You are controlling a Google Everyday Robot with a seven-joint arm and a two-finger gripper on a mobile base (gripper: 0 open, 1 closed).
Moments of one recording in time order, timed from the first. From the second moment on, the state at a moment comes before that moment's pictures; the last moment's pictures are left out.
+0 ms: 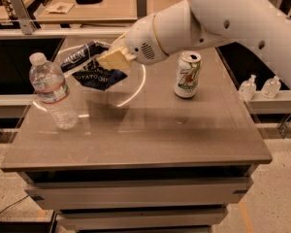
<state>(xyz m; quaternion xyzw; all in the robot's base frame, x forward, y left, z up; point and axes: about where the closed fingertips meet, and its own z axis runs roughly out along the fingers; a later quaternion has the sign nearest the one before) 0.556 0.082 0.966 -0.55 0.66 0.28 0.43</state>
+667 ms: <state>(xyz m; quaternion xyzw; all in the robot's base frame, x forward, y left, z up) 0.540 0.087 0.954 -0.59 0.64 0.30 0.40</state>
